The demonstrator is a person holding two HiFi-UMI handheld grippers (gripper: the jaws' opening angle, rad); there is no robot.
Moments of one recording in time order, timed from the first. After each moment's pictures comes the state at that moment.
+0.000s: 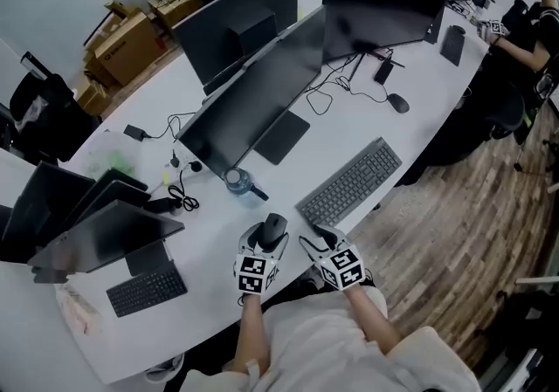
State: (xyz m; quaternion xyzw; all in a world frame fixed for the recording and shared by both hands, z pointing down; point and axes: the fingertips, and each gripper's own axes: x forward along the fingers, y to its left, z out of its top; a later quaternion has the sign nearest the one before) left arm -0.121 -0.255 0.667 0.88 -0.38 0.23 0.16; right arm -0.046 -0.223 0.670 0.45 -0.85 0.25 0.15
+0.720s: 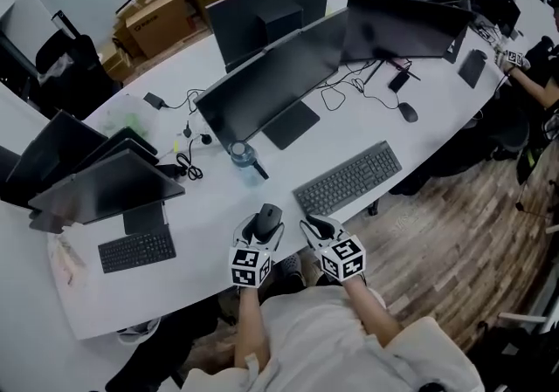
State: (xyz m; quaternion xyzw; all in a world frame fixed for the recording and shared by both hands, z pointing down) left arm -0.119 -0.209 0.629 0.85 -0.47 0.17 0.18; right arm -0.033 -0.197 0.624 0.39 -0.89 0.23 0.10
